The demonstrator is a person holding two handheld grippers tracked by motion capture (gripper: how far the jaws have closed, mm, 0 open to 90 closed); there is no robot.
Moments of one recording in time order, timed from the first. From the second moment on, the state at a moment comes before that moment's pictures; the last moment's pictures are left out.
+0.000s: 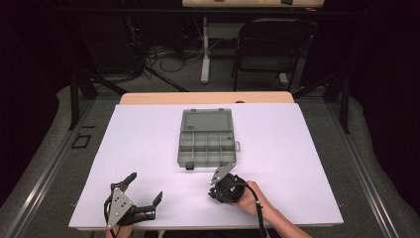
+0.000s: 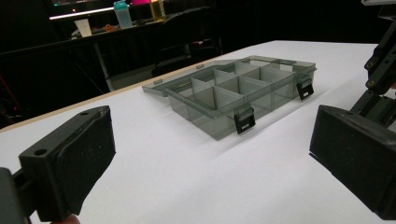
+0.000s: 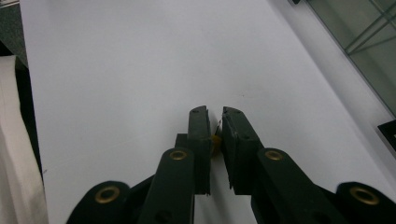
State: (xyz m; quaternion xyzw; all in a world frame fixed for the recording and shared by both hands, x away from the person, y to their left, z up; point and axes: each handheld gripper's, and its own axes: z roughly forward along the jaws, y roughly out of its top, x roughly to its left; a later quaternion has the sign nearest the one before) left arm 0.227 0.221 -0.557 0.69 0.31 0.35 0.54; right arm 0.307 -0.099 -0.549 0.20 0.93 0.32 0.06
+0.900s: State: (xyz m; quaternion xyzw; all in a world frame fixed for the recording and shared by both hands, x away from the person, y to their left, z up) left arm 0.228 0.219 -0.557 0.70 0.31 0.35 0.54; right arm 0.316 -0.115 -0.532 0.22 0.91 0.35 0.08
